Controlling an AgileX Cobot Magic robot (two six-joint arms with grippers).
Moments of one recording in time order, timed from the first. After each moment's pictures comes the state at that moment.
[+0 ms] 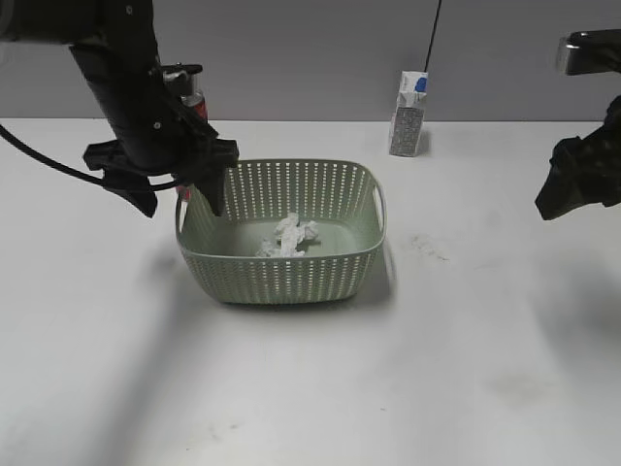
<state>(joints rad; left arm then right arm) -0.45 2.02 -1.53 -0.18 0.98 -0.16 0.14 1.54 -1.07 0.18 0.81 -0.20</state>
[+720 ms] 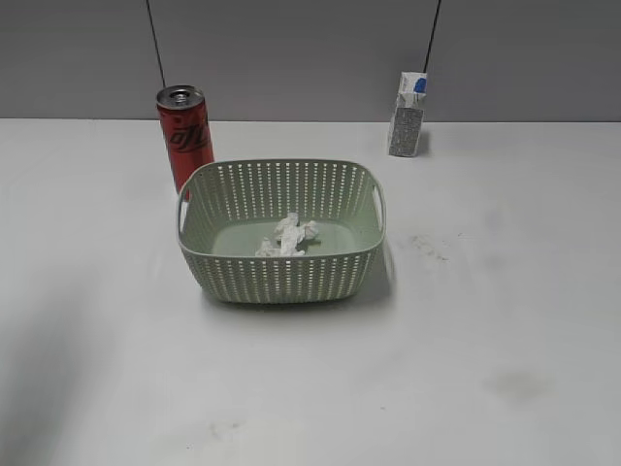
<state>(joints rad) -0.19 1.44 -1.20 0.00 1.17 -0.08 0.14 0.99 -0.71 0.15 1.02 -0.18</state>
